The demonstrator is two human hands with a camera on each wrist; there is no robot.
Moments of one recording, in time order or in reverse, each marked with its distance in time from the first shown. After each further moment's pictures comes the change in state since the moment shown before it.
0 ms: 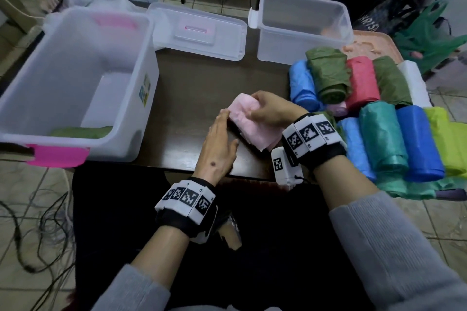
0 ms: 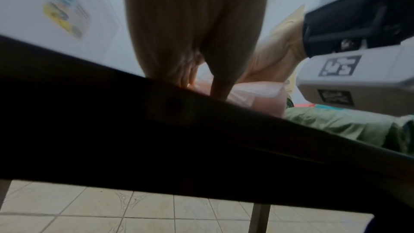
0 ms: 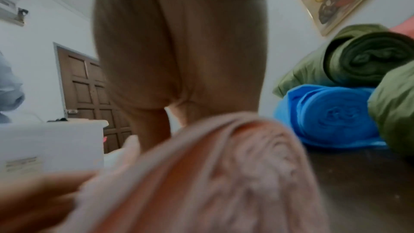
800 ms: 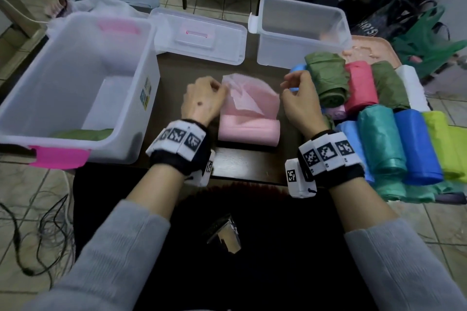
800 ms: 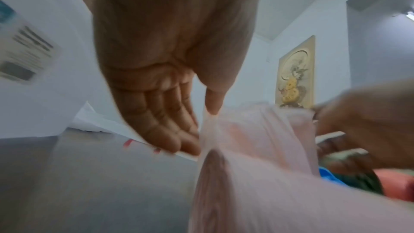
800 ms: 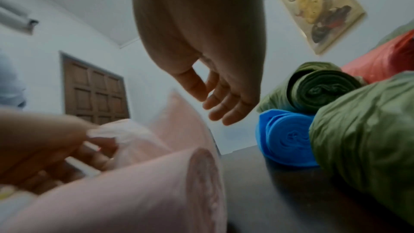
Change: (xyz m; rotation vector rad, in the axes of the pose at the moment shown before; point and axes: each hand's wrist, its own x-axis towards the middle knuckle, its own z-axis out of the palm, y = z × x) left_hand 0.075 0.029 -0.059 0.065 0.124 -0.217; right_hand 0.002 0.038 -0.005 0.454 0.681 -0.126
